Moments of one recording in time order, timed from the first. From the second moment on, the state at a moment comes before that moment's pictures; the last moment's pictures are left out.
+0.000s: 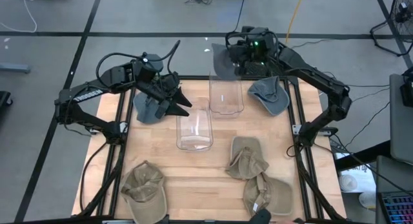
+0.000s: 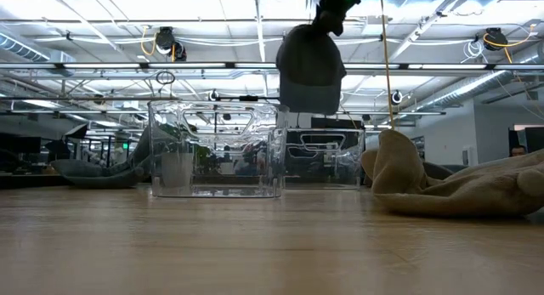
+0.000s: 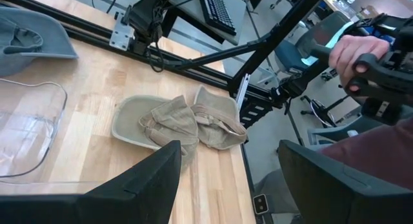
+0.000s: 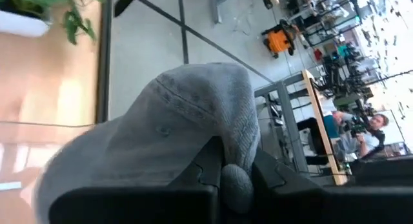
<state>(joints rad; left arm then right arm) 0.28 1.32 1.54 -0.72 0.63 -0.27 -0.56 1.57 1.71 -0.57 0.21 -0.88</state>
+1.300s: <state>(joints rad) 0.28 1.32 1.54 -0.75 0.63 -0.26 -0.63 1.78 1.64 -0.59 0.02 -0.75</state>
